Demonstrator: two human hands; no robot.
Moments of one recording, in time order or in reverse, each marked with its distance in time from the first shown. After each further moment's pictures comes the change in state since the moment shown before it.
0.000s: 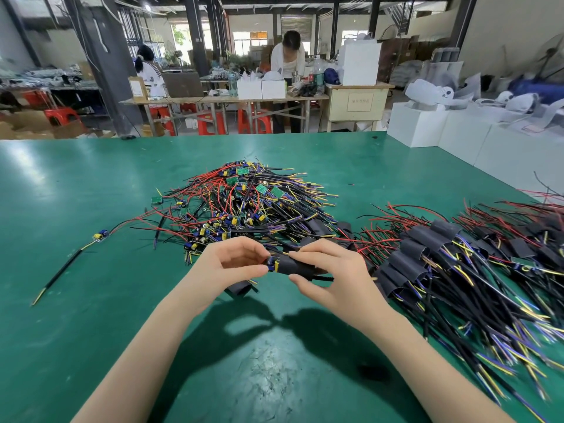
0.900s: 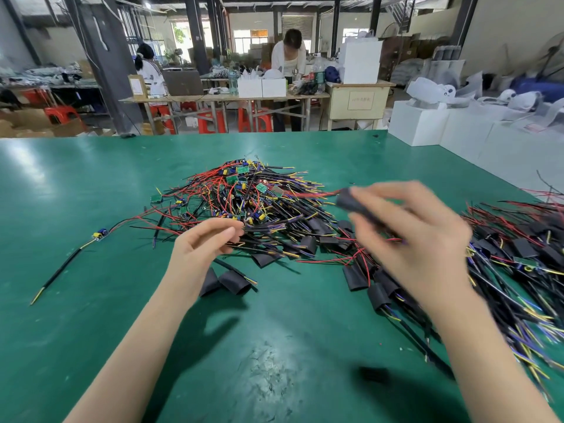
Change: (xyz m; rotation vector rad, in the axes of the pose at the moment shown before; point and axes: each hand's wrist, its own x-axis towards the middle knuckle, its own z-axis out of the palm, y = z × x) left_hand 0.005 0.001 -0.017 -0.134 0.325 0.138; right_hand 0.022 -0.013 -0.079 -0.379 0.447 -0.268
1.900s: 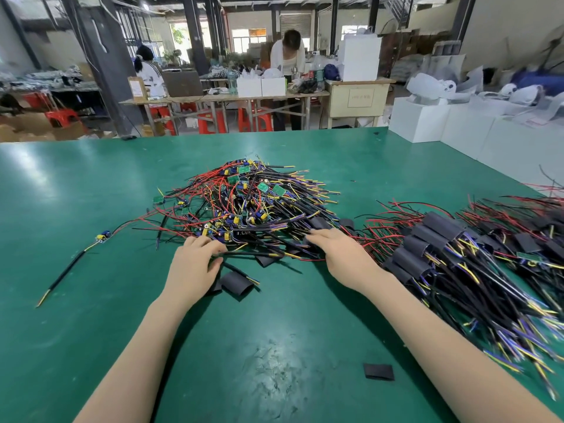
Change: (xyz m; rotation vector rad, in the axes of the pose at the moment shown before) left_hand 0.011 -0.038 -0.035 1.348 -0.054 0.127; right_hand -0.059 0.037 0.103 -0.067 -1.028 0.296
